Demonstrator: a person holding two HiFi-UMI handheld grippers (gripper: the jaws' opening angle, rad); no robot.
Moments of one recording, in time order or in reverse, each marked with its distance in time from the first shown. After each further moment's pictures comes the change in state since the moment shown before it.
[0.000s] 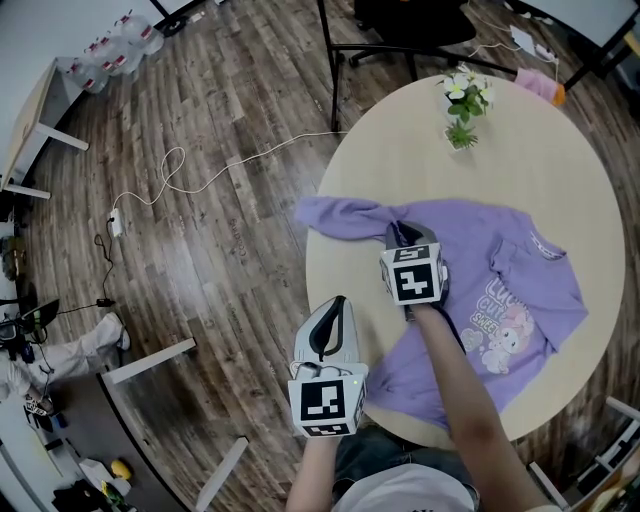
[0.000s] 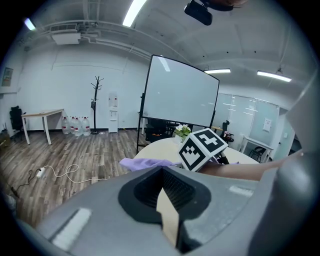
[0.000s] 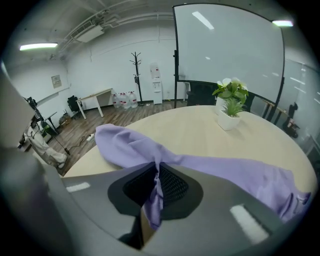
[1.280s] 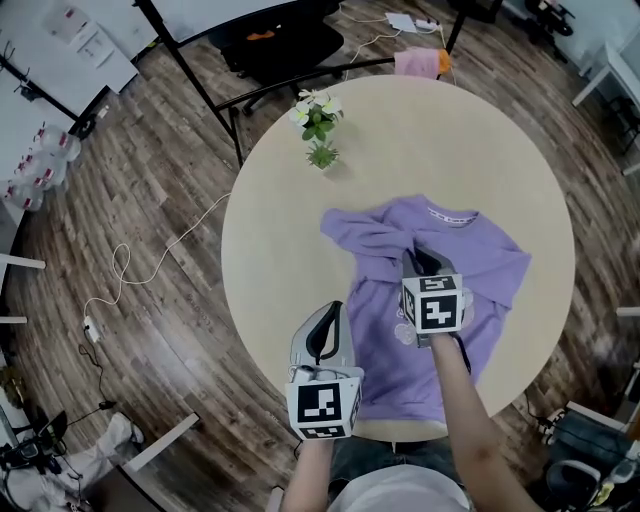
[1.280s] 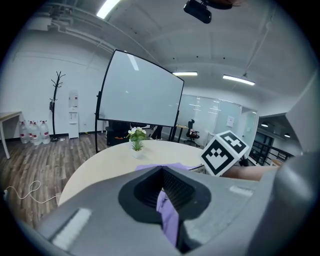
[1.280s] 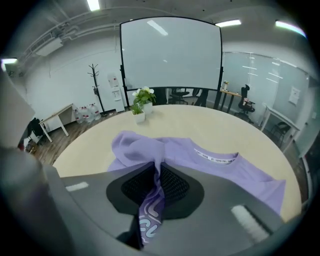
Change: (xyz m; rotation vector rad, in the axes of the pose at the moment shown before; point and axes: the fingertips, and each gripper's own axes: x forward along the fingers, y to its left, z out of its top) left arm 0.040 -0.161 0.027 0.155 -0.004 -0.367; right arm -0.149 -0.185 -0.094 0.333 -0.038 -0.299
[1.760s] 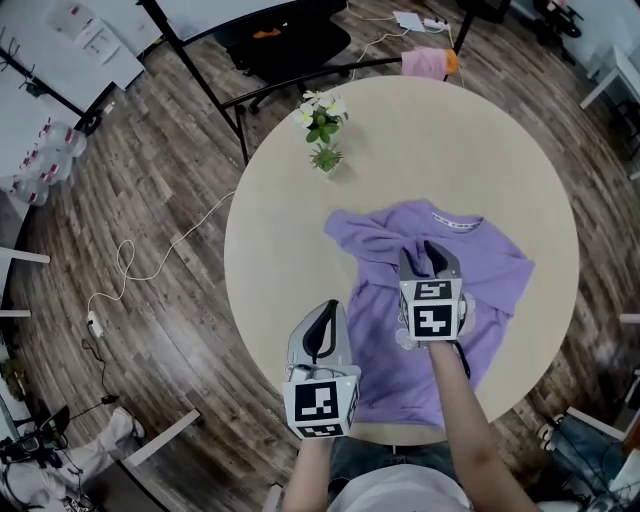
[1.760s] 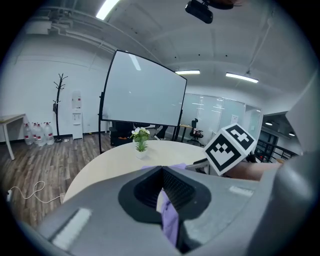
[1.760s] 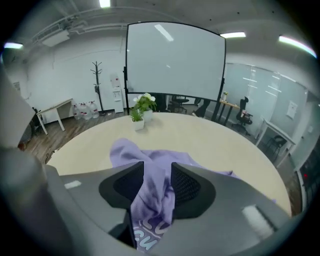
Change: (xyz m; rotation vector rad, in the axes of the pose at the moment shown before) left arm 0.007 0.010 0.003 -0.001 0.011 0.043; right arm -0.007 0.000 0.028 -0.080 -0.062 -0.062
